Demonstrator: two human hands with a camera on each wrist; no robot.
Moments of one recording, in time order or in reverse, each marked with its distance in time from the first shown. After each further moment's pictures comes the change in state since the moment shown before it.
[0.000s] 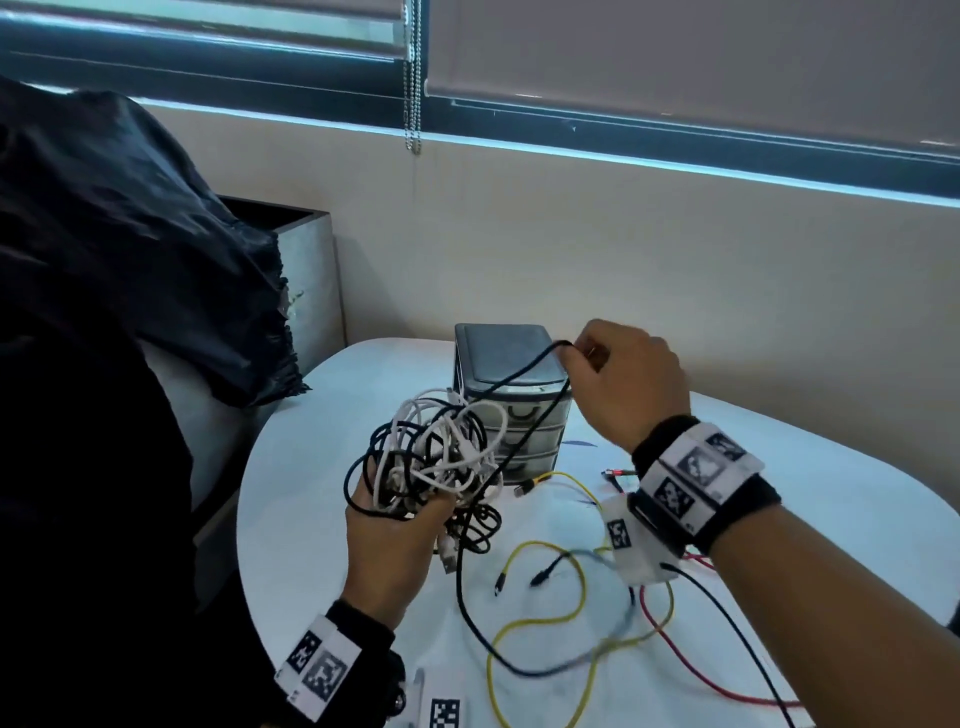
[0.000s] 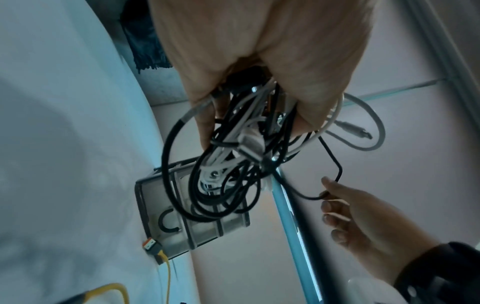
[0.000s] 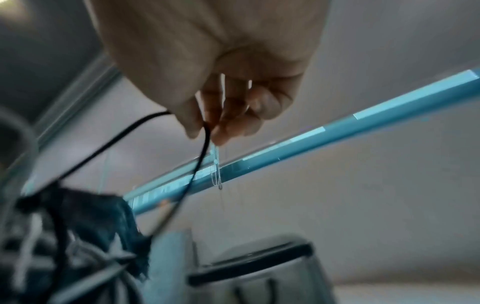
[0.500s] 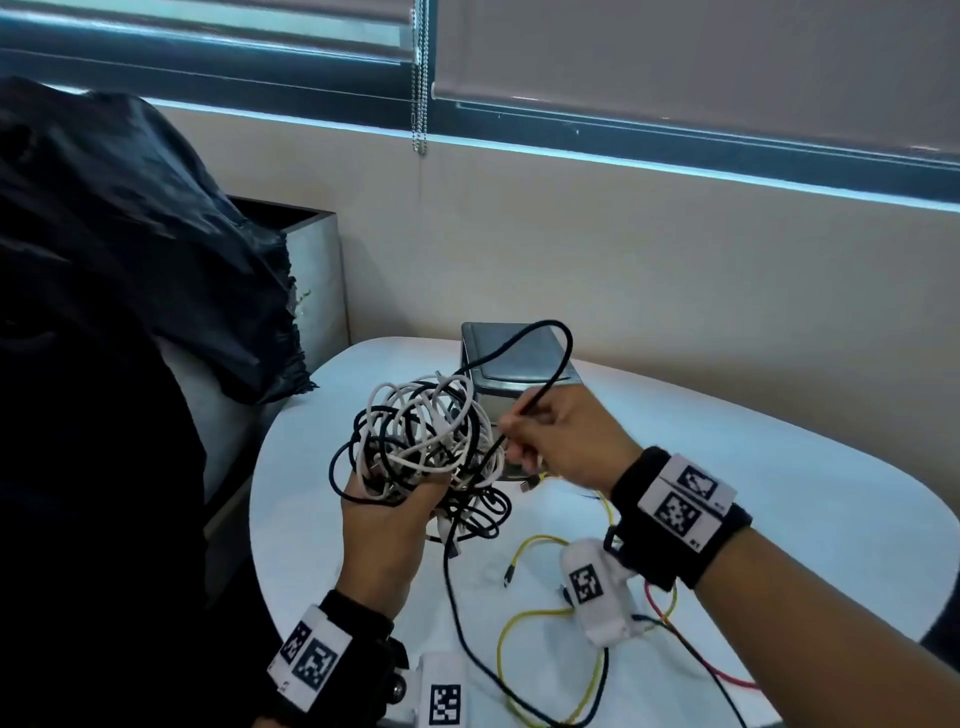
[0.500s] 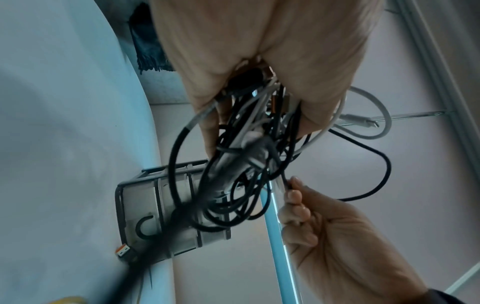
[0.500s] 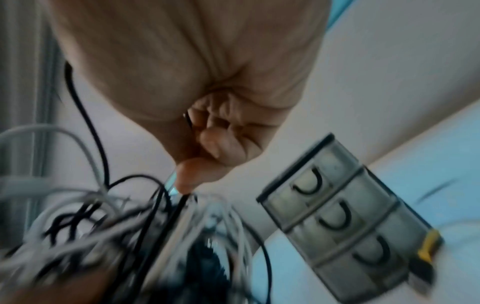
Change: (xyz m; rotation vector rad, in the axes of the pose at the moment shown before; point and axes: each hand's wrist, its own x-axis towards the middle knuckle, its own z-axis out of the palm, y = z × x) left_hand 0.002 0.016 -0.013 -0.102 0.004 -0.031; right_hand -0.036 -0.031 0.025 0.616 -0.557 0.171
